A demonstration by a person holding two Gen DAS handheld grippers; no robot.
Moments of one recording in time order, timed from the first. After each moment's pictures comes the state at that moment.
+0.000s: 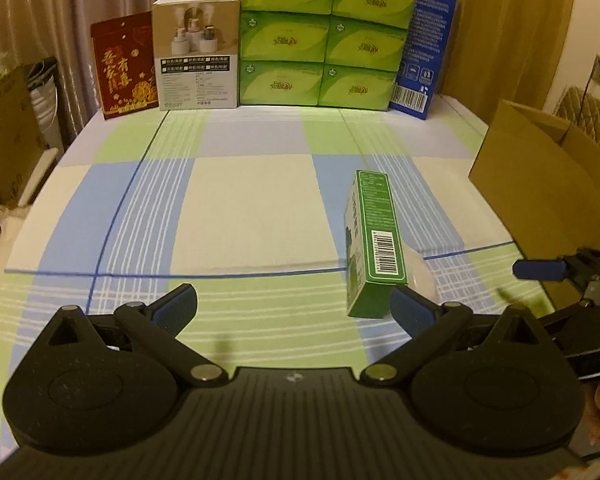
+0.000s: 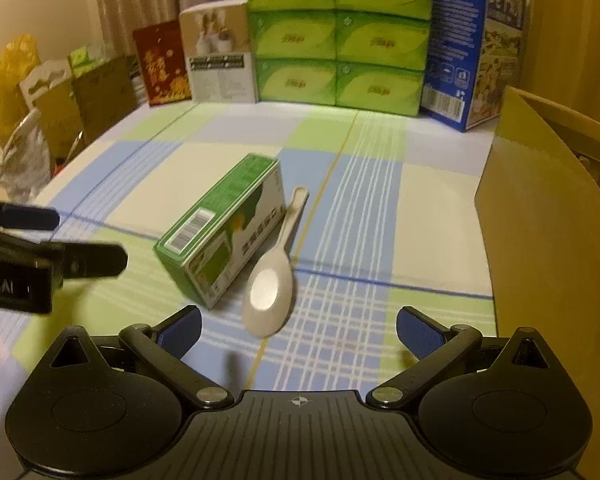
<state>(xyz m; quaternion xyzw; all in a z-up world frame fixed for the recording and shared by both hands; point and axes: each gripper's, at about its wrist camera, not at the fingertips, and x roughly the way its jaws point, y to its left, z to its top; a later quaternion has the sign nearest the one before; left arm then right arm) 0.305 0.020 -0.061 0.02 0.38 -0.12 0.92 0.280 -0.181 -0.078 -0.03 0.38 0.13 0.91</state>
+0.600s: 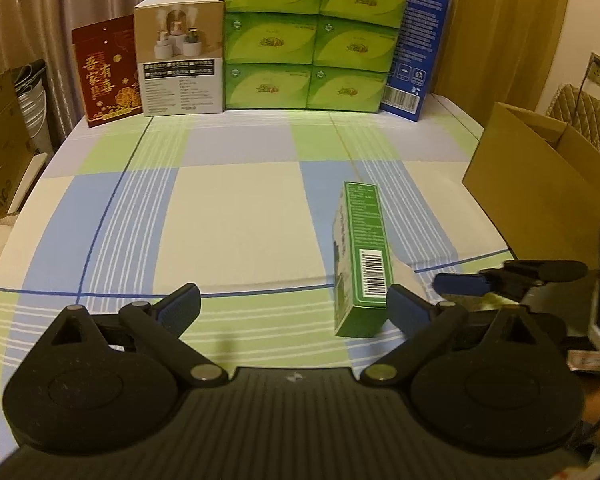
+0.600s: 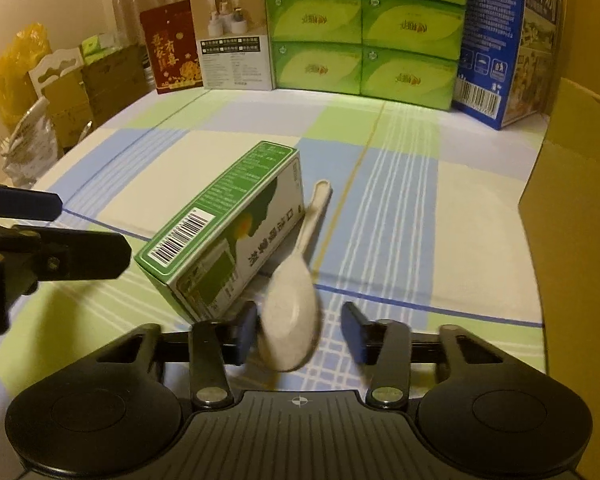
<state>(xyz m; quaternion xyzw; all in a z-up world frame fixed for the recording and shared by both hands) 0.320 0.011 -0.061 0.02 0.38 -0.14 0.91 0.314 -0.168 -0.104 -0.04 0.39 0.16 0.91</state>
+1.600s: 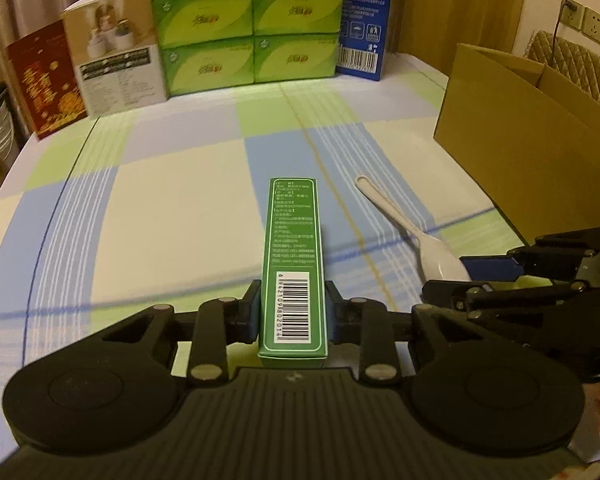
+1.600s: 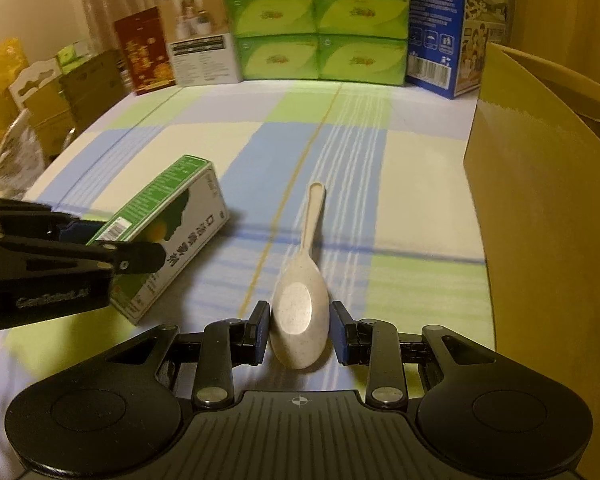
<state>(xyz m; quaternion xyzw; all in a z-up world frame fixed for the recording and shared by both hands) 0.321 -0.036 -0.088 0.07 0.40 -0.17 0.90 0.274 -0.199 -0.085 -0.01 0.42 0.13 0.90</state>
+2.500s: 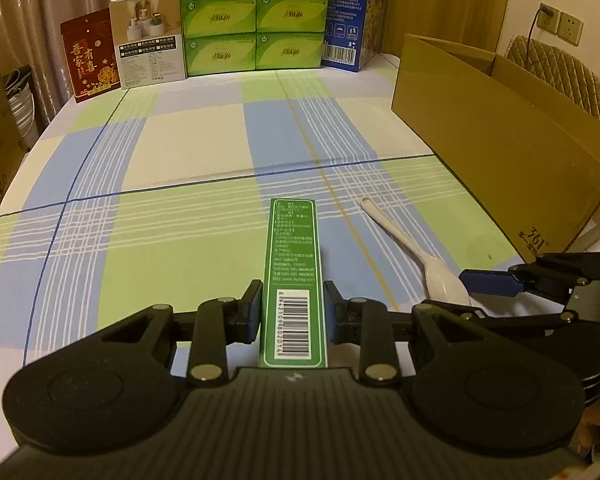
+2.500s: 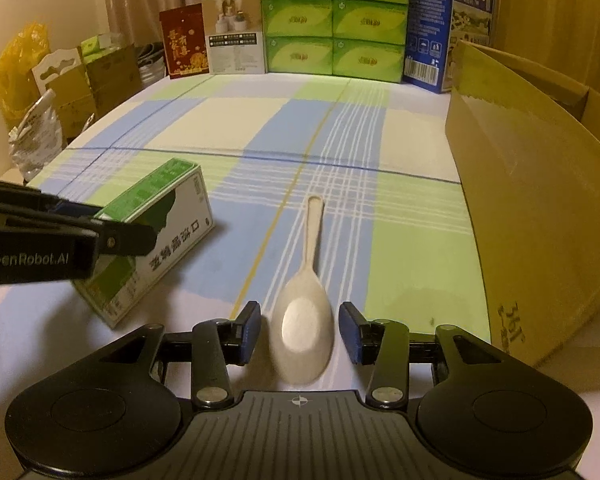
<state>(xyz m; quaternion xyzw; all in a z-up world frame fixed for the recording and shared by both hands) 0.194 -0.021 -0.076 0.05 0.39 -0.16 0.91 0.166 -0.191 -0.096 -0.03 0.39 0.12 0.91</state>
